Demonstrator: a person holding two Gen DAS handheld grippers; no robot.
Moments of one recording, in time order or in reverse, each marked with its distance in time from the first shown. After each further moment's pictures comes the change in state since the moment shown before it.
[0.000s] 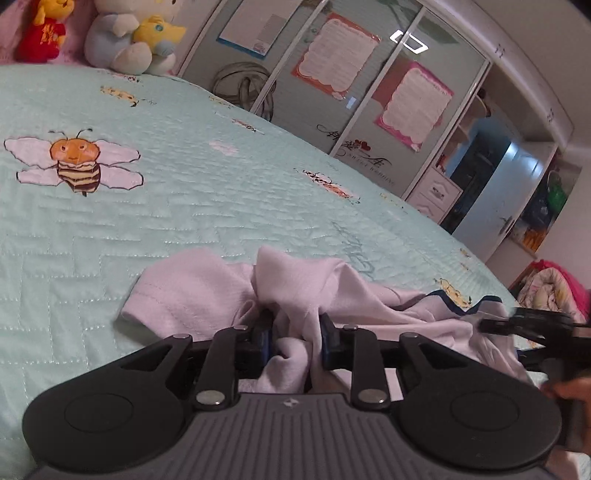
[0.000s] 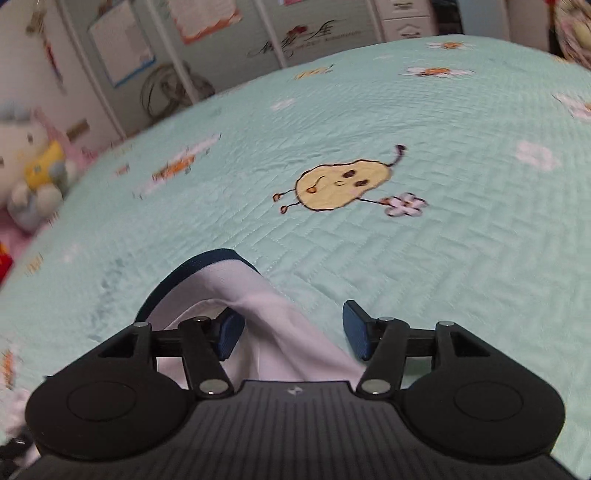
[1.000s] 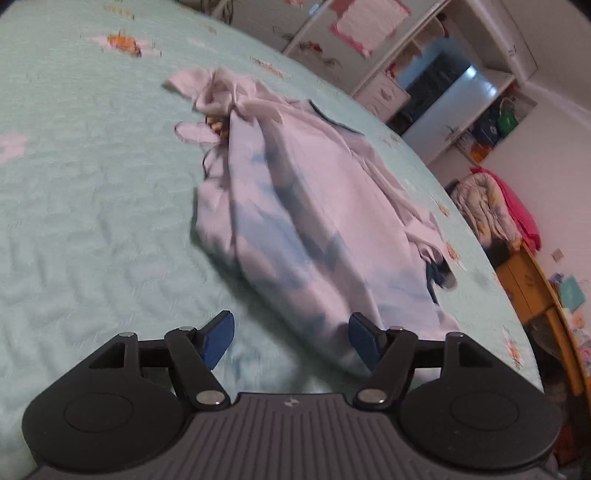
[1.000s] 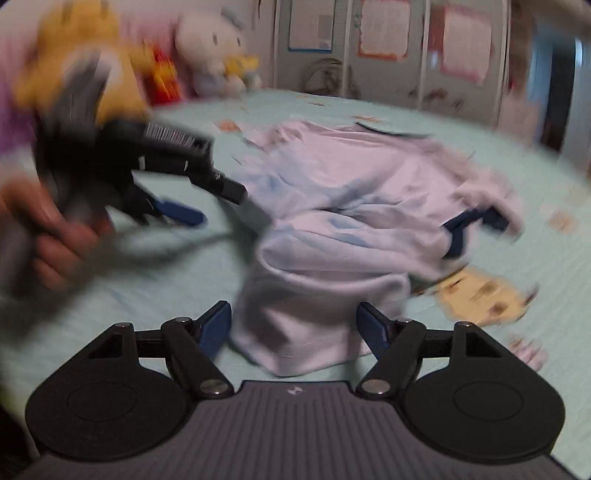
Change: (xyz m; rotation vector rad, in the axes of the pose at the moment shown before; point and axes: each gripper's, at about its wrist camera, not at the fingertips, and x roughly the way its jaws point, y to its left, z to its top) left arm -0.241 -0.038 -0.115 -0.002 0.332 -0.140; right arm -0.345 0.089 -0.381 -0.655 -0.061 0.057
